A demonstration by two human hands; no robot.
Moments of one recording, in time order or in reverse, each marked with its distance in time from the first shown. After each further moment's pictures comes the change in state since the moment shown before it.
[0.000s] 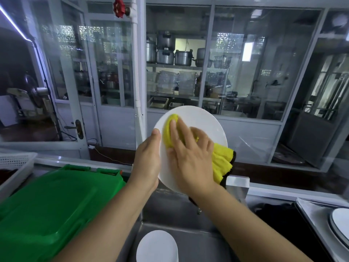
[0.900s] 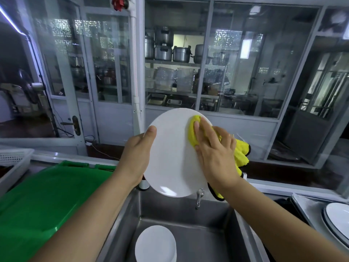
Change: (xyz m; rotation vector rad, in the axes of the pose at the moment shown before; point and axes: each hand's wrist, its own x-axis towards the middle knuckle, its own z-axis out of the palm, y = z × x) left_hand -0.001 0.013 -0.030 0.251 -0.109 0.043; right_hand -0.018 0.061 0.002 -0.063 0.032 -0.057
